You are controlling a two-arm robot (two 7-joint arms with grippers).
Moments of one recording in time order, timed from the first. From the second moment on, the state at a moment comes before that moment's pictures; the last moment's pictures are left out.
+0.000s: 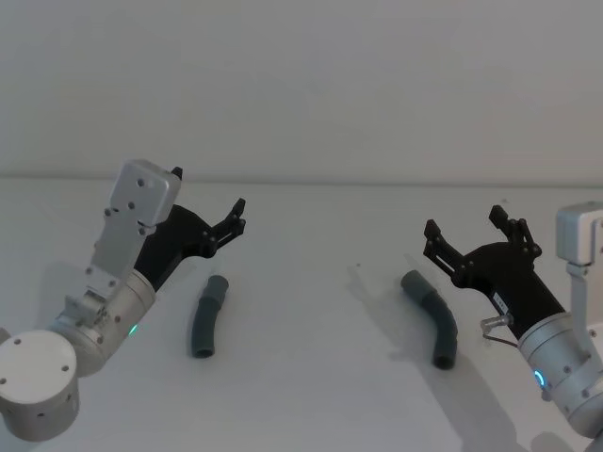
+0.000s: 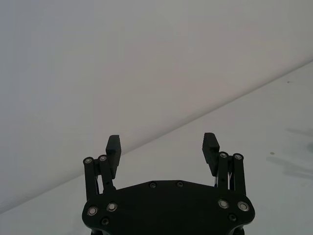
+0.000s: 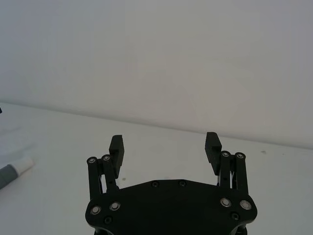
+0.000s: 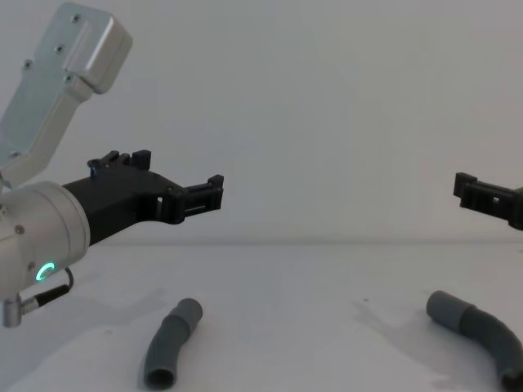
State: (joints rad) left arm -0.24 0.38 0.45 -1.63 -0.20 0.01 -0.01; right arm -0.01 0.34 -0.23 -1.77 0.29 0.03 0.07
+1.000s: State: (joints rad) left arm -0.24 0.38 0.45 -1.63 -0.20 0.02 -0.01; right arm -0.01 0.34 -0.23 -1.77 0.29 0.03 0.07
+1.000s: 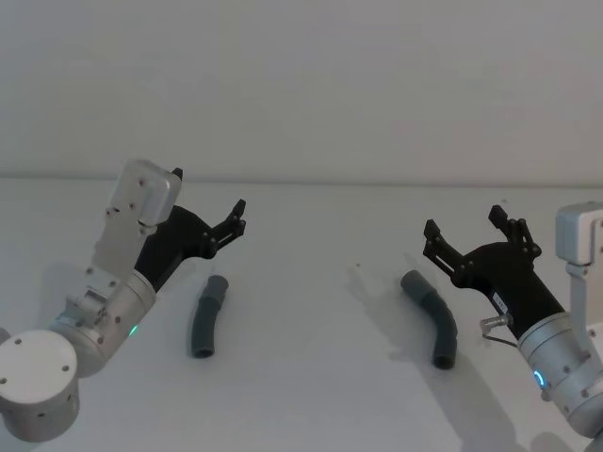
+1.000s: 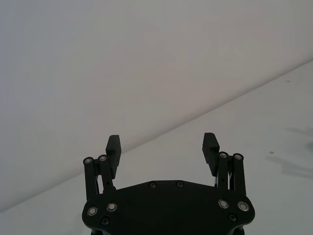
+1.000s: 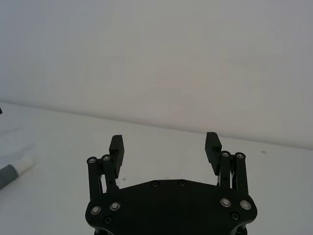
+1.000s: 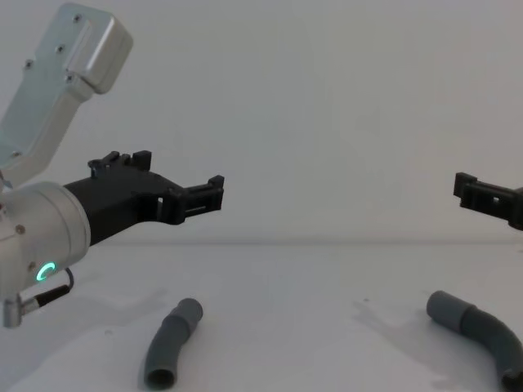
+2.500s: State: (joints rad) left arm -0.04 0.30 0.43 -1.90 -0.29 0.51 0.09; right arm -0.01 0.34 -0.23 -1.77 0.29 0.03 0.07
